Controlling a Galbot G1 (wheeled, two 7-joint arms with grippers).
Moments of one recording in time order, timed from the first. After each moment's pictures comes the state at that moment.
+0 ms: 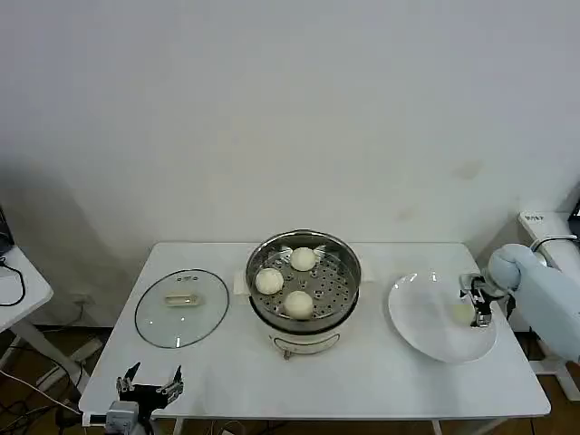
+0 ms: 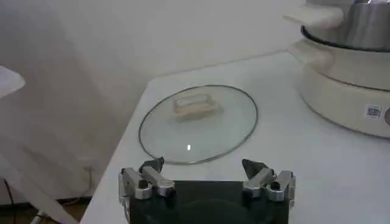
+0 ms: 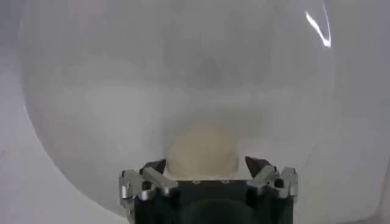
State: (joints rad) left arm 1.67 -1.46 -0.72 -2.13 0.07 0.48 0.08; right arm -0.15 0.74 -0.53 0.84 -0.46 0.02 -1.05
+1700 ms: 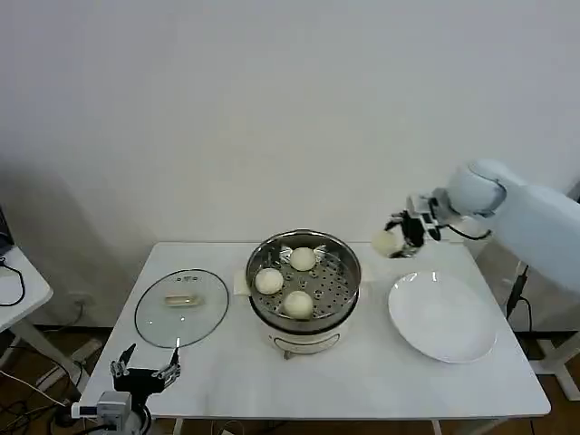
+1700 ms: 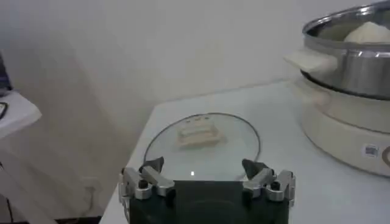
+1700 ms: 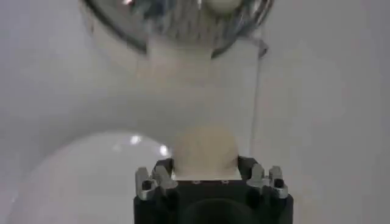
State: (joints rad) left arm 1.66 -1.47 -0.73 -2.22 0.06 0.47 0.08; right arm 0.41 0.73 -0.96 1.38 0.16 -0.25 -1.05
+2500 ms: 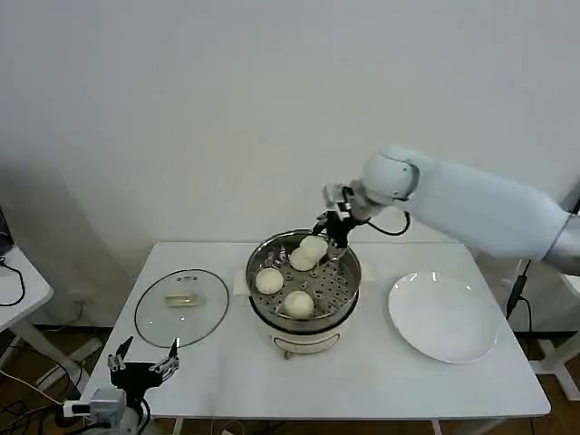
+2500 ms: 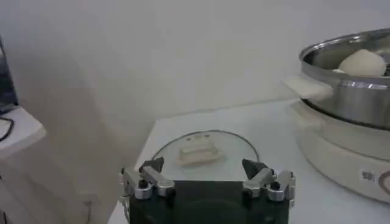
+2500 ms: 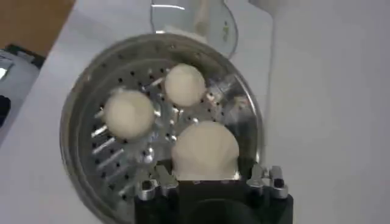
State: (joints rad) left arm 1.66 -1.48 -0.74 -2.26 0.04 0.47 0.08; right arm 0.53 1.00 -1.19 1.35 0.43 -0.38 -0.98
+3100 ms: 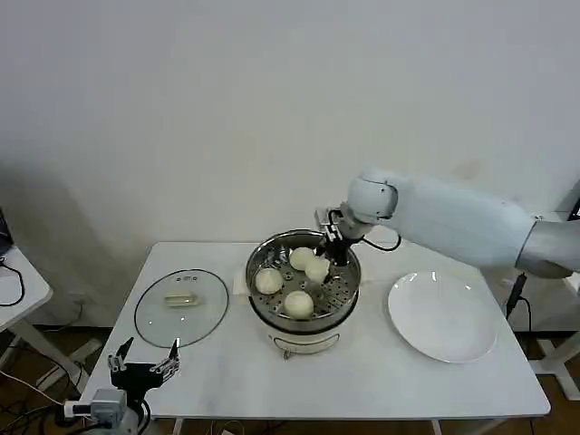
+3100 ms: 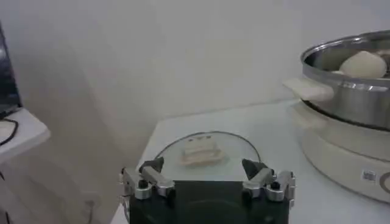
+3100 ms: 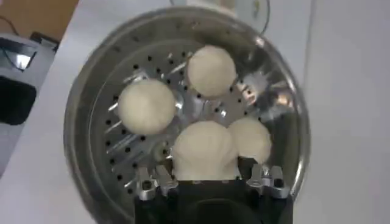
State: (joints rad) left arm 1.66 -1.47 -0.73 -2.25 0.04 0.47 0.08; right arm 0.50 1.05 -1.26 1.28 0.38 -0.40 -1.01
